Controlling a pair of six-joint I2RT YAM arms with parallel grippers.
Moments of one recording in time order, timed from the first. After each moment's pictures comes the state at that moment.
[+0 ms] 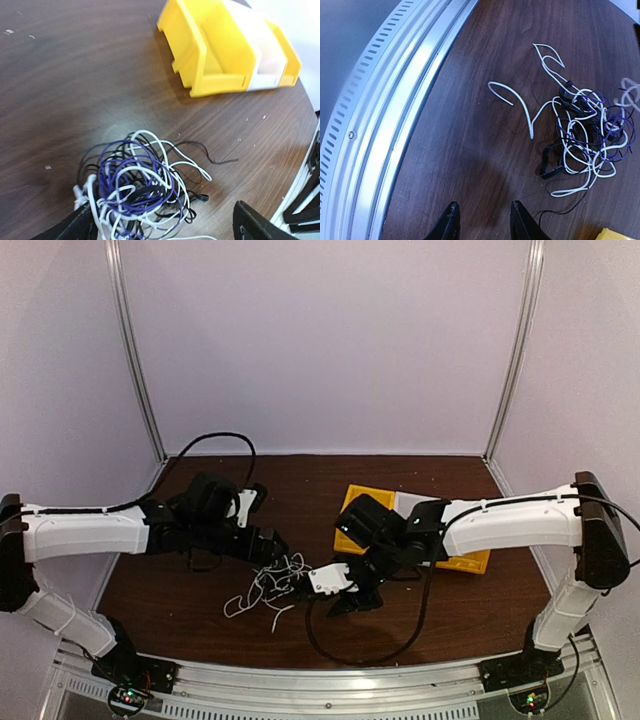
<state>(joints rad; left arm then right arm) -0.79 1.43 0.83 -0.17 0.14 -0.42 1.07 1.68 1.19 -0.50 -0.40 -0.74</state>
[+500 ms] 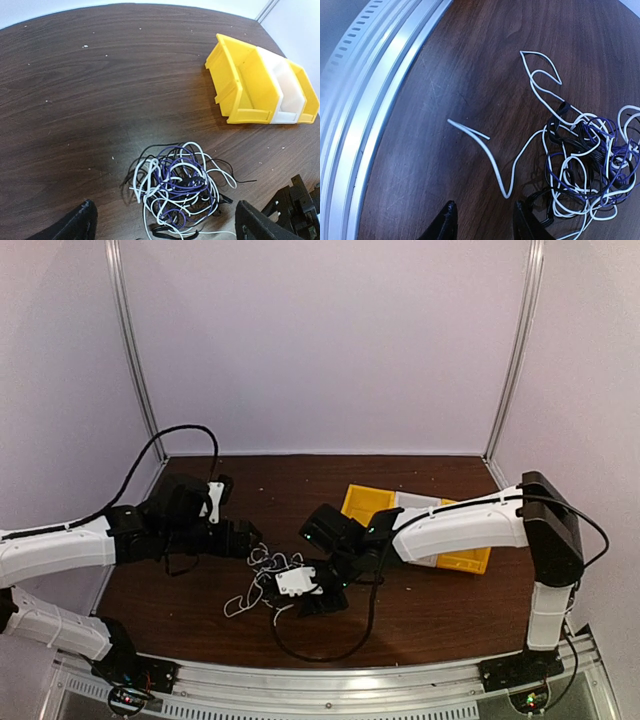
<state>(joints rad) -0.79 1.15 0.76 -0.28 -0.12 -0.48 1.11 1.92 1.35 -0.42 -0.36 -0.71</state>
